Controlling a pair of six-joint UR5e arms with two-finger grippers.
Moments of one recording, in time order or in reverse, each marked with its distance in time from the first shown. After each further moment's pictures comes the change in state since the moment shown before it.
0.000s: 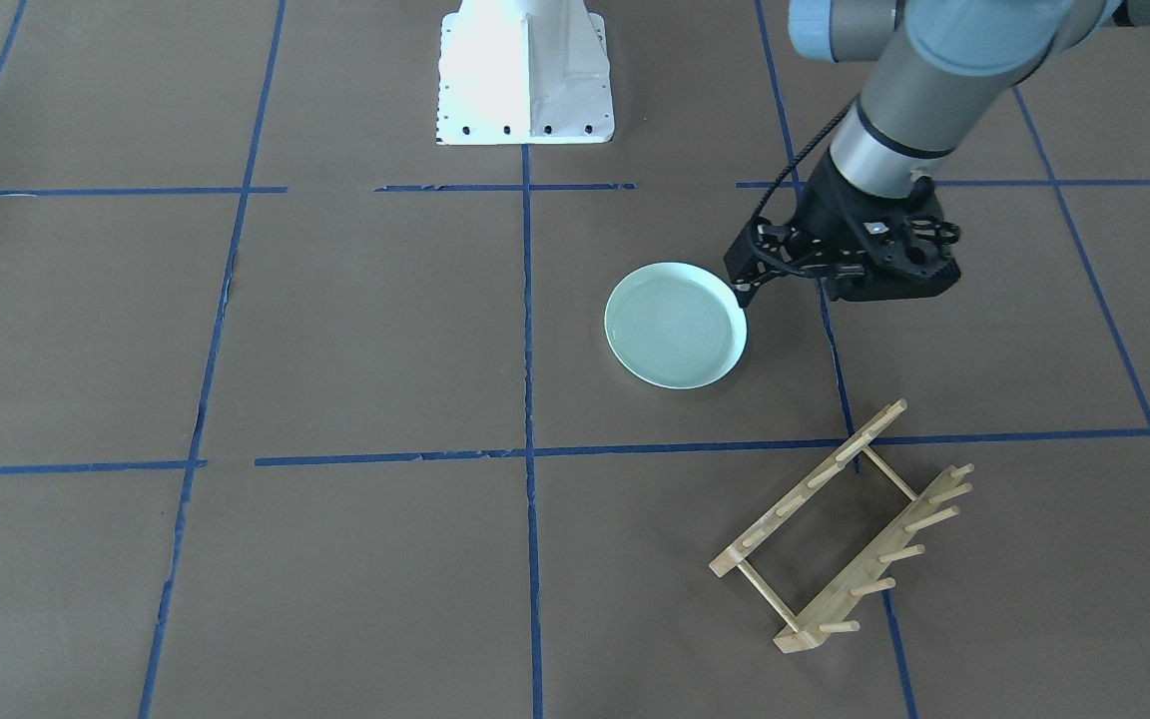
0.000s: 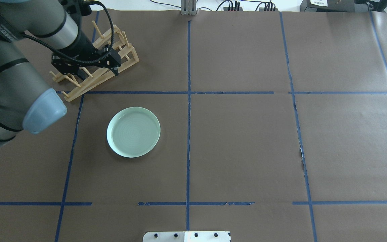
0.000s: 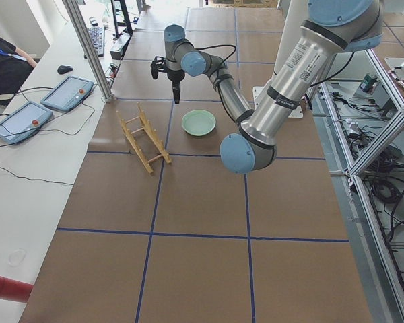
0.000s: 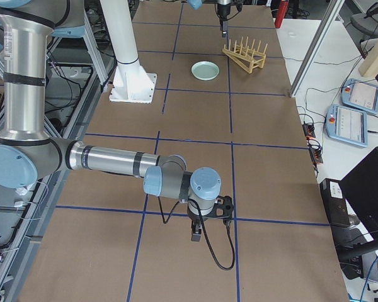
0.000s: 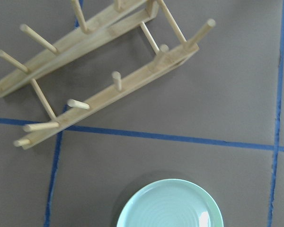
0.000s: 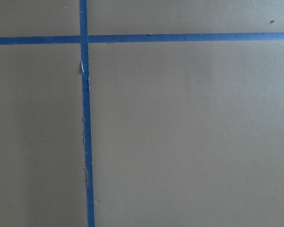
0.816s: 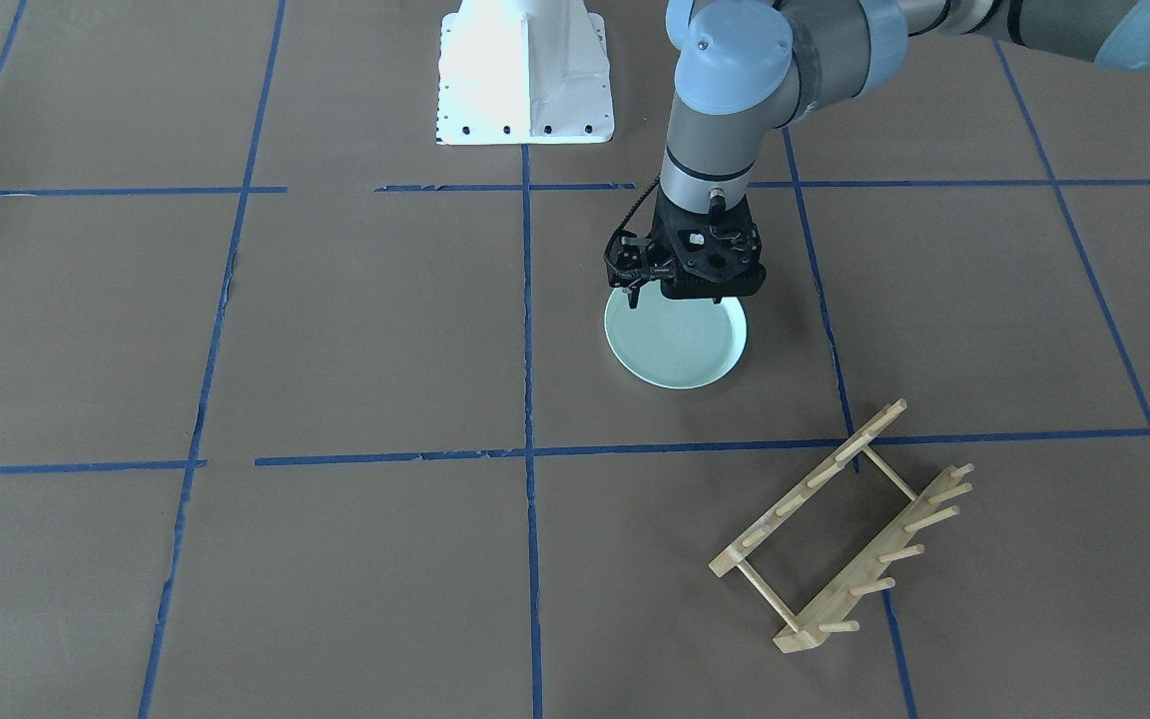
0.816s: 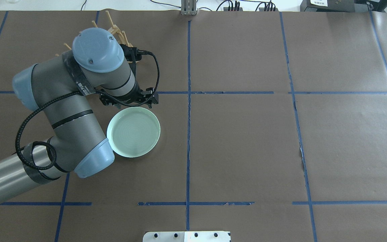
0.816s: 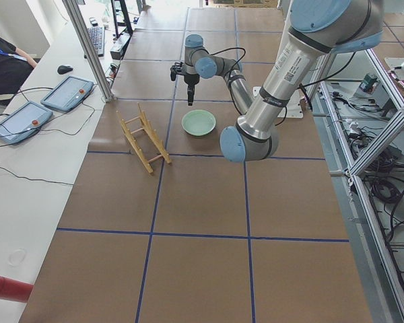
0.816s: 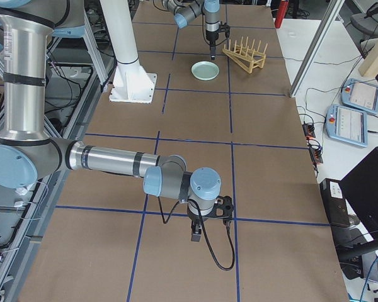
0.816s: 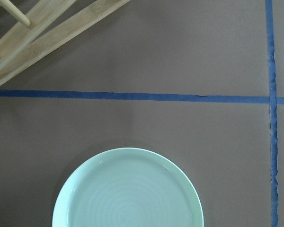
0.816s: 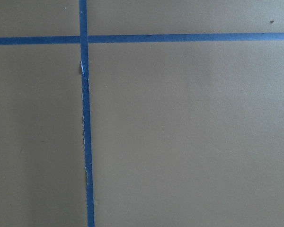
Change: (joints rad) left arm 0.212 -0.056 0.093 -0.036 0.216 -0.072; right arm 0.001 0.000 0.000 0.000 0.000 0.000
